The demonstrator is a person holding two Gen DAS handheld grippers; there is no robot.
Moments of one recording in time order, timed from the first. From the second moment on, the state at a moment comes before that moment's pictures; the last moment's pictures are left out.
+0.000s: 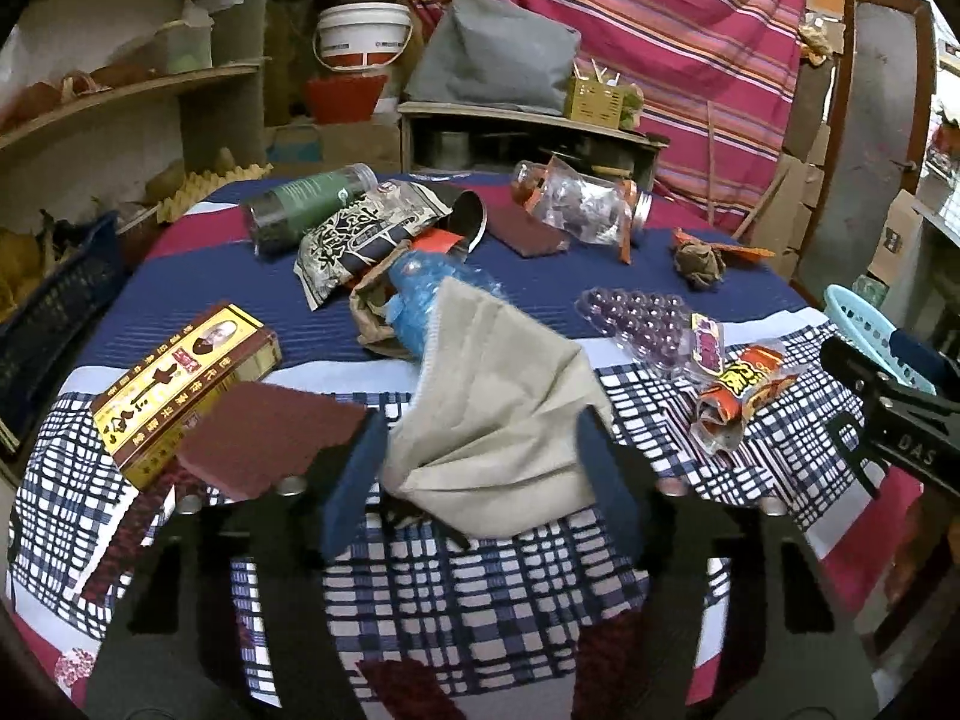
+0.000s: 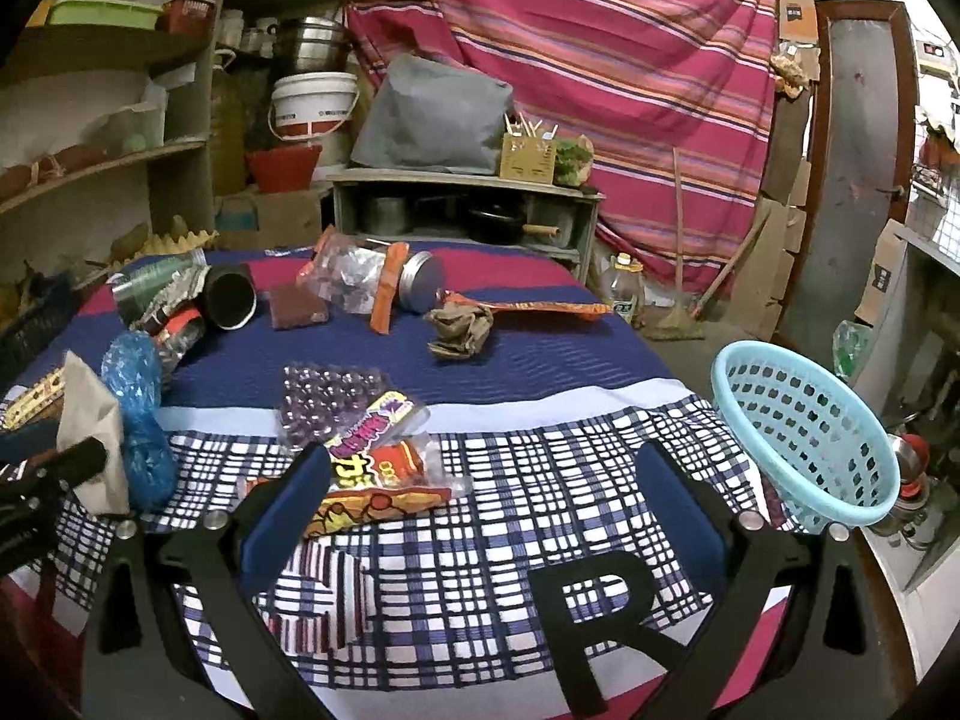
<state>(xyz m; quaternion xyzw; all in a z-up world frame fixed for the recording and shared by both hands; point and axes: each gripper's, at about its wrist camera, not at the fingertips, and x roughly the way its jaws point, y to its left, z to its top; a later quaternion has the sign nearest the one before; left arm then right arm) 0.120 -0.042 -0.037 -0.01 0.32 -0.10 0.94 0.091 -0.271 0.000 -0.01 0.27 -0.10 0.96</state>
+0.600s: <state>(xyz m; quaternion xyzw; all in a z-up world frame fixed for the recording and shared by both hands) 0.099 -0.014 -0.012 -0.01 0.31 -0.09 0.95 0.086 -0.274 0.000 -0.01 0.27 -0.11 0.96</state>
